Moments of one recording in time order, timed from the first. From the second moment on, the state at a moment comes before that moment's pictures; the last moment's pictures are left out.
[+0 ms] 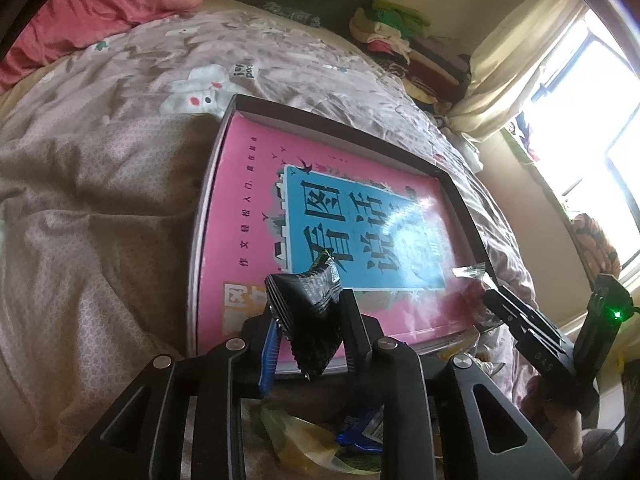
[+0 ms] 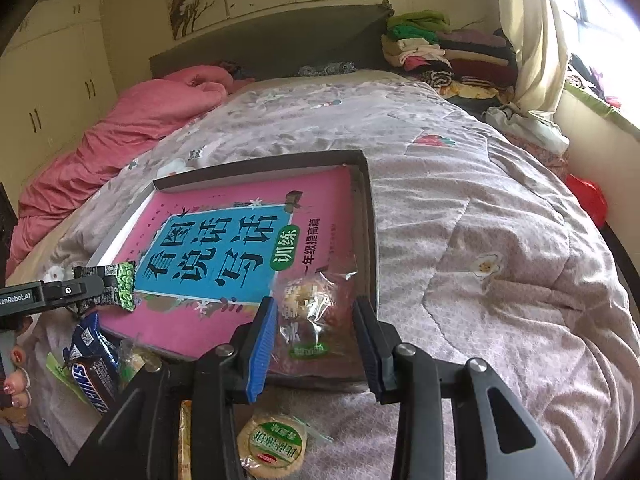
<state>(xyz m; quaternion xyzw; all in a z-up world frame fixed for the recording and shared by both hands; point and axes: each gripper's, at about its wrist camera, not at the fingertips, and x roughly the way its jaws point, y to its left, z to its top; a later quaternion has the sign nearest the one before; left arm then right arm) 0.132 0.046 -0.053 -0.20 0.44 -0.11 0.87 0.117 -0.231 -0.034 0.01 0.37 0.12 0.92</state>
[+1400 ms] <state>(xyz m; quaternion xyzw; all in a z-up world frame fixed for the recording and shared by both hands) 0.094 0.061 -0.005 -0.16 0.41 -0.09 0.90 0.092 -0.239 -0.006 0.05 0.33 0.15 0.93</state>
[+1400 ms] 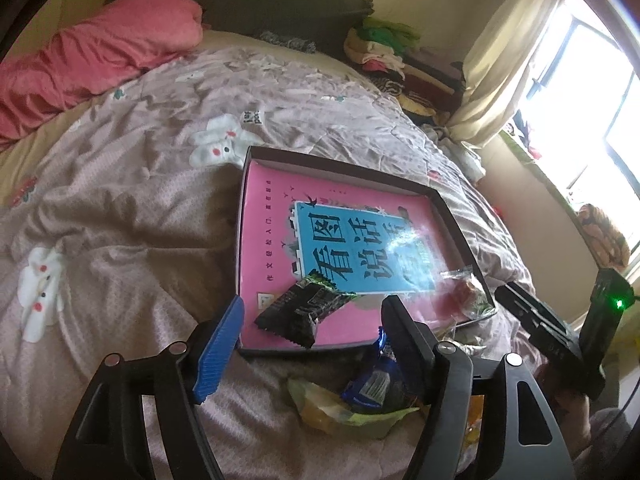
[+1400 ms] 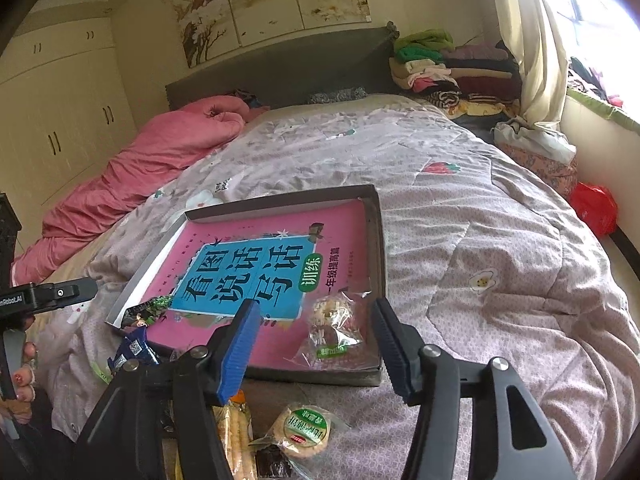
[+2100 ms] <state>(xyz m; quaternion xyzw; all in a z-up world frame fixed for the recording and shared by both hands) 0.085 0.033 -0.020 -0.12 0.44 -0.12 0.88 0.078 -0.235 0.001 0.03 0.31 0.16 0.93</state>
